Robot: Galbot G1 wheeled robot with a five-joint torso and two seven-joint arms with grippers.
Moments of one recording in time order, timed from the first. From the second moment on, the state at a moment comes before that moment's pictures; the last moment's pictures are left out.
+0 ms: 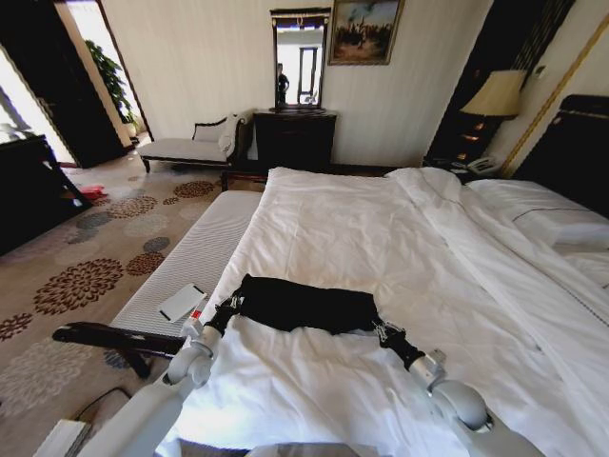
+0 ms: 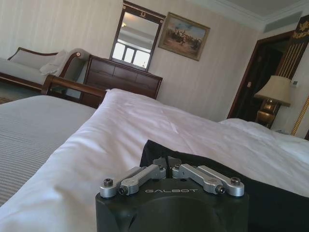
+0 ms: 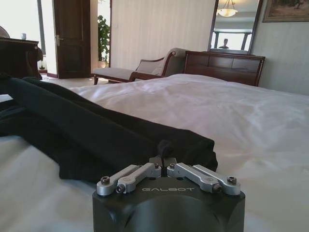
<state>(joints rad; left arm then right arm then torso) 1.20 -0.92 -0.13 -1.70 -0.86 -0.20 -0.03 -1.59 0.90 0.49 1.81 0.45 0.16 -0.19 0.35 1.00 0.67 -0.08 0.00</state>
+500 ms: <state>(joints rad) 1.30 -0.88 -0.18 -1.72 -0.74 -0.24 0.03 -1.71 0.92 0.54 1.85 0.31 0.23 -0.23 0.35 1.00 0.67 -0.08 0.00</state>
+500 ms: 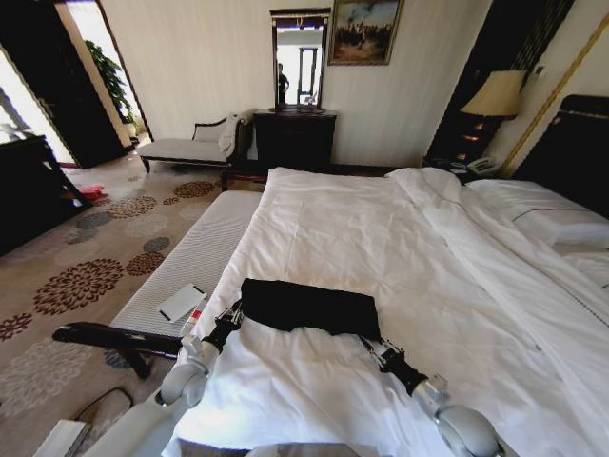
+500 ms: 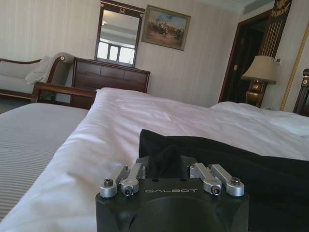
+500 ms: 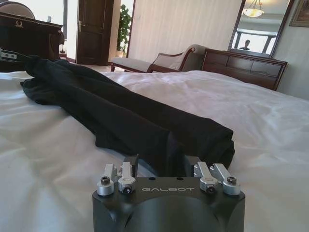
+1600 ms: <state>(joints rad) 1.01 -0.83 0.00 -1.90 -0.95 -0.02 -0.22 -1.55 0.79 0.58 1.91 0.52 0.15 -0.08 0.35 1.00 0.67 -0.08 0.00</state>
